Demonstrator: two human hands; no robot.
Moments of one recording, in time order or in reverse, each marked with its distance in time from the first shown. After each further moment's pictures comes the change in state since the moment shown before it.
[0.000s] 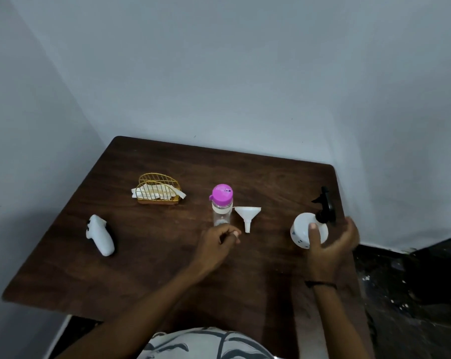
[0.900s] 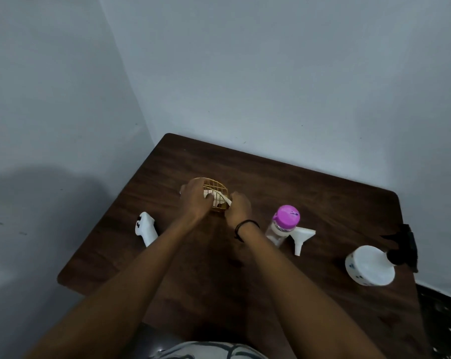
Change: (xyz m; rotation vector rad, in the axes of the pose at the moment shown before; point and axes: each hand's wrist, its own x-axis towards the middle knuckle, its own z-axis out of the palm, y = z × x) left_hand 0.091 -0.083 -0.174 0.400 0.352 -0.194; right_hand -0.086 -0.132 0.284 -0.417 -0.977 -0.131
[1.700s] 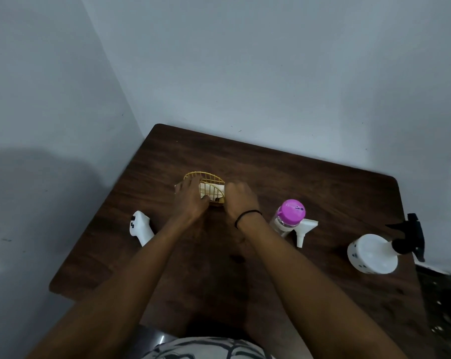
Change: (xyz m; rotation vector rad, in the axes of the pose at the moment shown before) left_hand 0.022 -0.042 0.023 0.109 -0.132 0.028; right_hand 0.015 -0.001 -0.001 -0.502 0.053 -0.305
